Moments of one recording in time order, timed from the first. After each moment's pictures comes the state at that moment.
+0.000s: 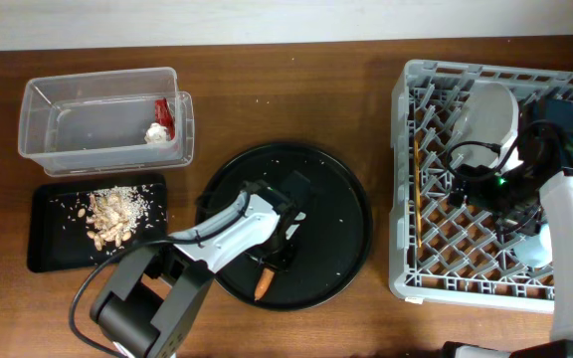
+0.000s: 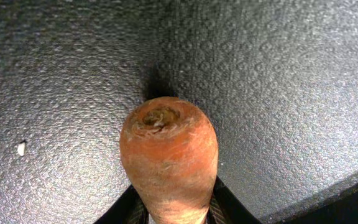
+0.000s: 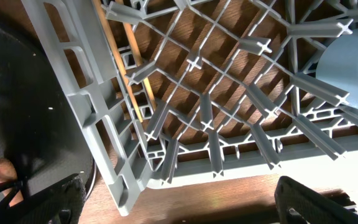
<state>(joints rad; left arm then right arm) -0.68 1.87 1.13 -0.93 0.09 -0.18 -0.23 1.47 1.40 -1.41 -0.10 0.17</state>
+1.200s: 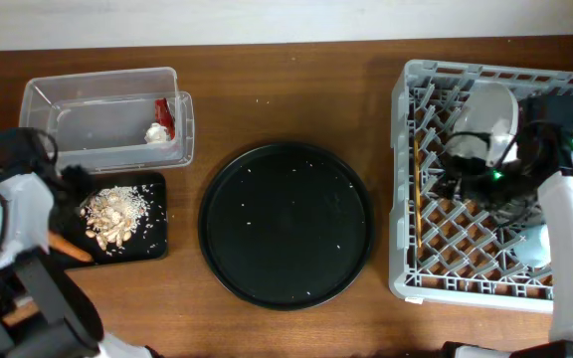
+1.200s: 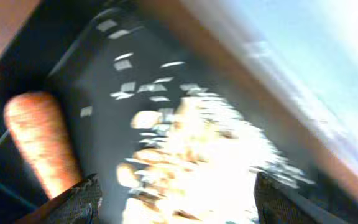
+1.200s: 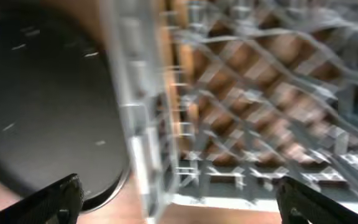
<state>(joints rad) 0.45 1.75 1.25 -0.76 -0.03 -0.35 -0.19 1.47 1.40 -1.32 -0.26 0.07</state>
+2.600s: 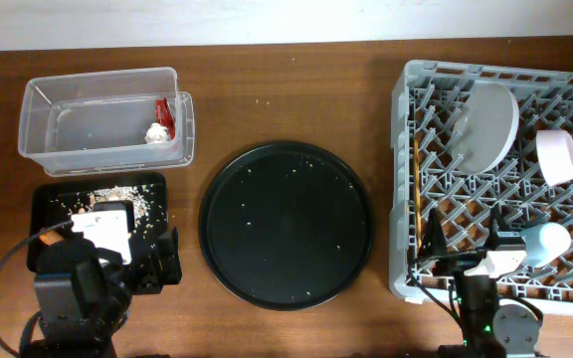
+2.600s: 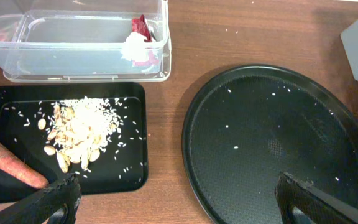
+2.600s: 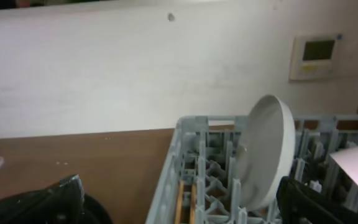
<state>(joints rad) 0.03 0.64 0.95 -0.99 0.09 -0.07 -0.03 0.01 0.13 -0.05 -0.02 0.08</state>
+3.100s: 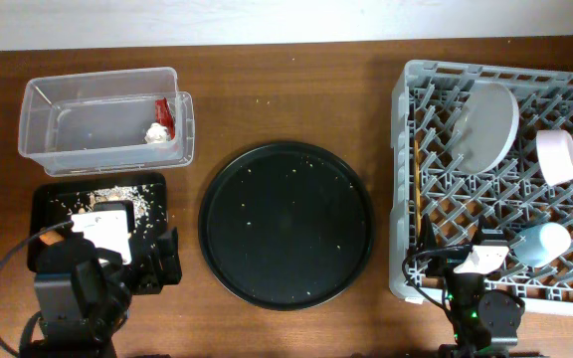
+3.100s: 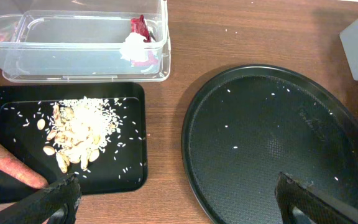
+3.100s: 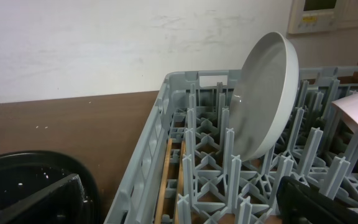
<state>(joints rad) 0.03 0.64 0.95 -0.99 0.09 -0.07 -0.05 0.01 0.01 -0.07 -0.02 0.08</state>
